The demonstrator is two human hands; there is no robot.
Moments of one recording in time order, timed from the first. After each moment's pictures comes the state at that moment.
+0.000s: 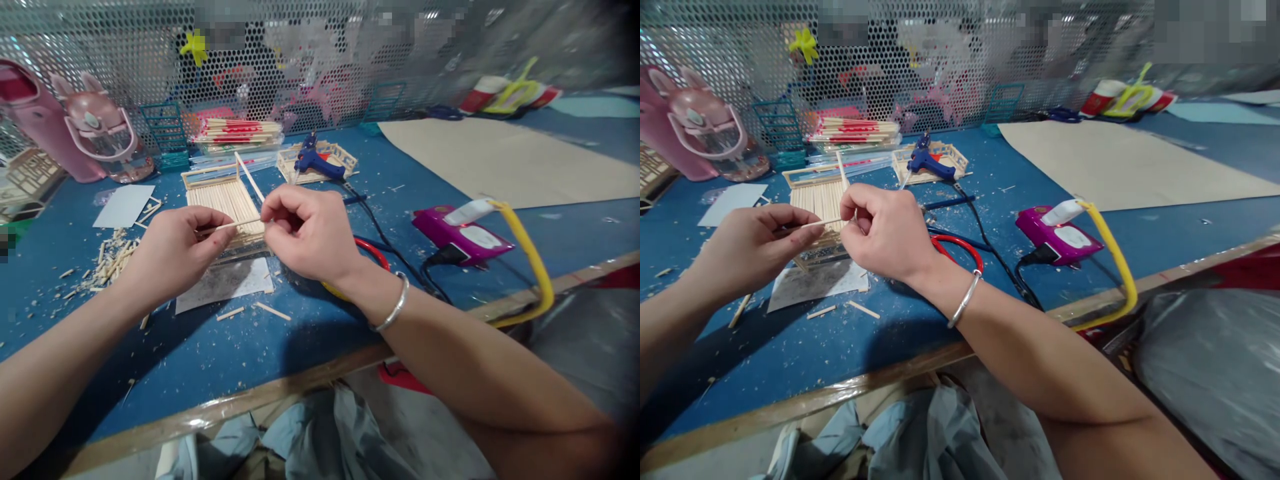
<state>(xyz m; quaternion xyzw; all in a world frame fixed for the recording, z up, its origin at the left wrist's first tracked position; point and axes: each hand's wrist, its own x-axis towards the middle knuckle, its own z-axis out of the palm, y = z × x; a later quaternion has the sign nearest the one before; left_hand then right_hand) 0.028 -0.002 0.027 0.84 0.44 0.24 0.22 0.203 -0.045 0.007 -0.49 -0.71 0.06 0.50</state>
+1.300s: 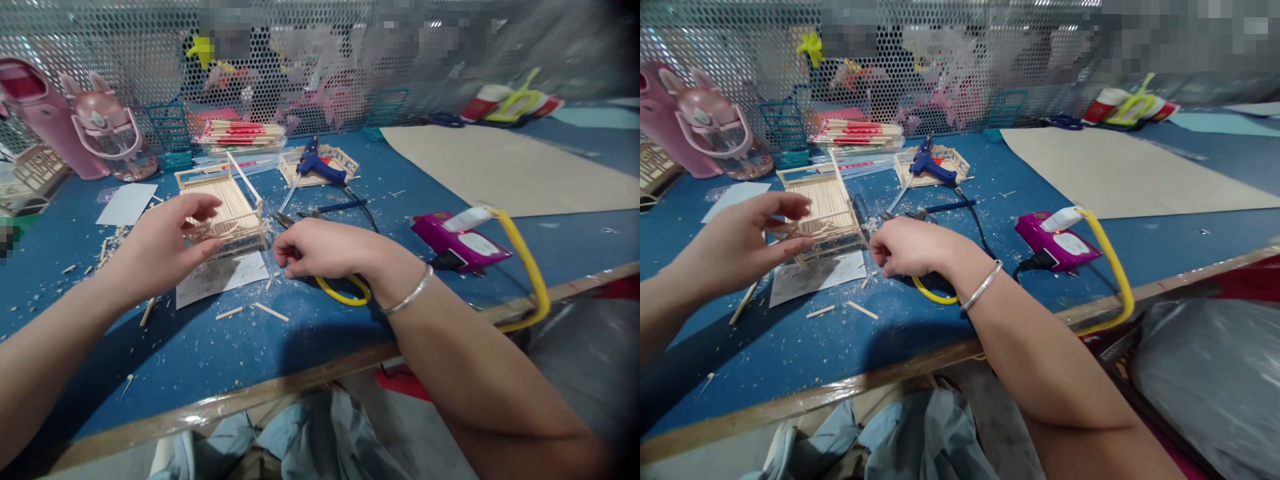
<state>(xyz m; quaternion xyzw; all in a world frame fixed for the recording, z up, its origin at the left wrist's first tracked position) 0.008 0.007 0.026 0.89 0.38 0.24 0.11 0.235 -0.037 0.019 -0.54 -0.81 0.22 0.05</state>
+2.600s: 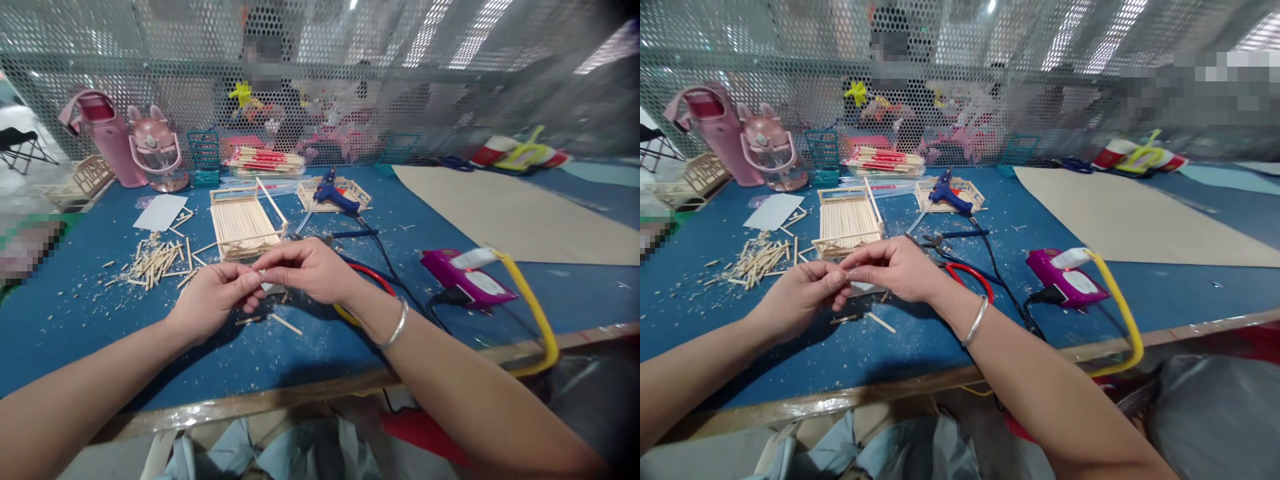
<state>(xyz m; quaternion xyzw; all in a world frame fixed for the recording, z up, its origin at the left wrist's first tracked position) 0.021 -0.033 -0.012 0.56 0.38 0.34 0.65 0.200 -0.036 0.003 -0.36 -0.70 0.46 0.40</state>
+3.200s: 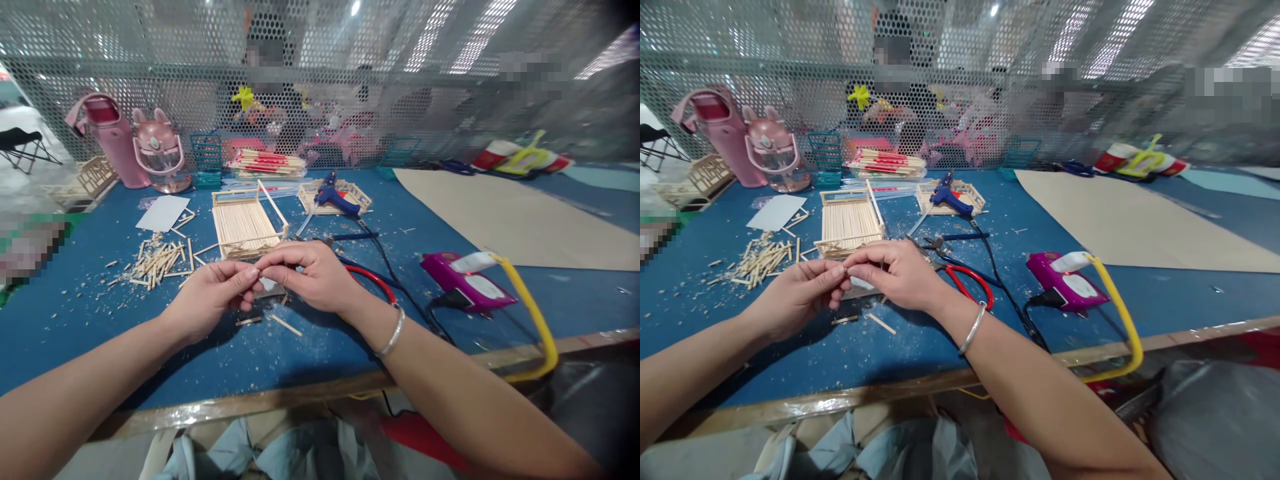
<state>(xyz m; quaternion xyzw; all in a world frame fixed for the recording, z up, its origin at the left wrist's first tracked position) 0.016 -0.031 -0.011 0.50 0.34 0.33 0.73 0.196 -0.044 0.006 -0.36 -0.81 0.23 0.41</state>
